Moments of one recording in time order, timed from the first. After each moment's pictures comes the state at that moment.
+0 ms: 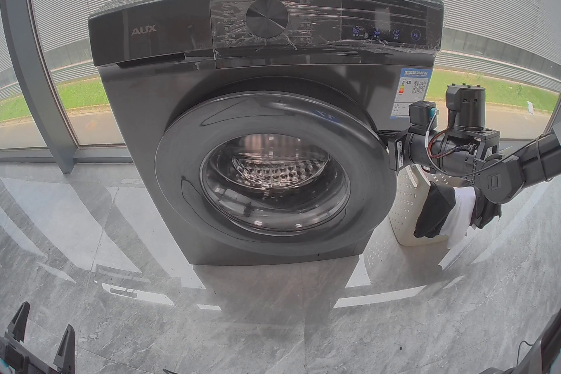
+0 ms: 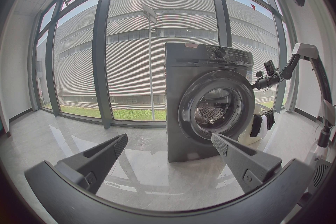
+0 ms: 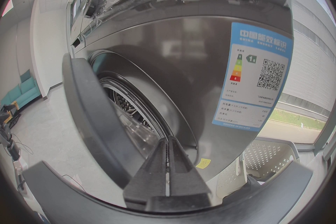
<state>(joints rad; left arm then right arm) 0.00 0.02 -0.02 0.00 0.00 0.00 0.34 1.91 -1.10 -0.55 0.15 -0.13</state>
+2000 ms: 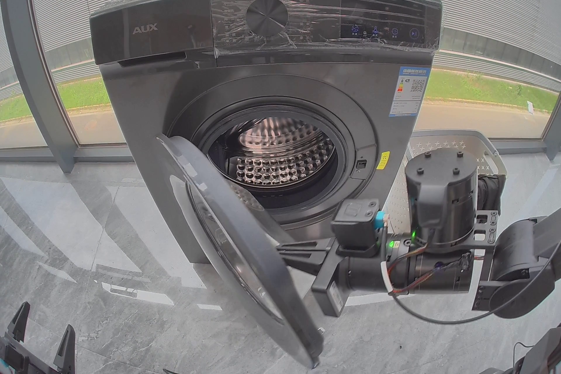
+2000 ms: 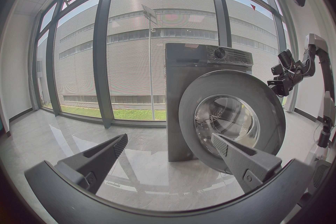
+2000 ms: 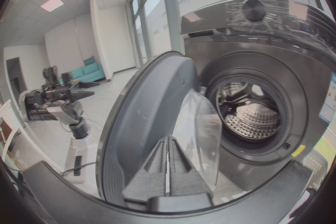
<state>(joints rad) 0.00 0.02 -0.02 0.00 0.00 0.00 0.91 1.73 -0.82 -0.55 0.15 -0.12</state>
